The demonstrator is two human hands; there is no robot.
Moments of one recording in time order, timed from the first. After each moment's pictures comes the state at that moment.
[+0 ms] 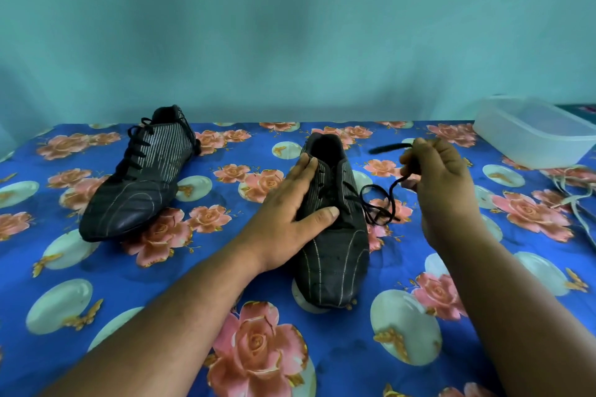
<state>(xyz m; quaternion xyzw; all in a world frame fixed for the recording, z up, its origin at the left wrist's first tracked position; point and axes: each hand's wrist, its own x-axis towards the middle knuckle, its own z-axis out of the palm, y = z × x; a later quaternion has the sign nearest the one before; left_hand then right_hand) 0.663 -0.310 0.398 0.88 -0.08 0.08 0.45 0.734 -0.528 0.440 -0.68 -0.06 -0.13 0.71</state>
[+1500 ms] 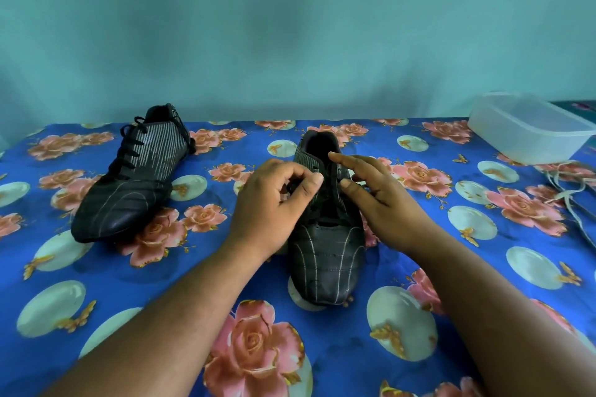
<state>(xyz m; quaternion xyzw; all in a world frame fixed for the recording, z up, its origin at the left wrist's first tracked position) 0.670 -0.313 0.405 0.84 -0.05 0.30 0.44 0.729 -0.514 0.412 -0.83 -0.32 -0.04 0.46</state>
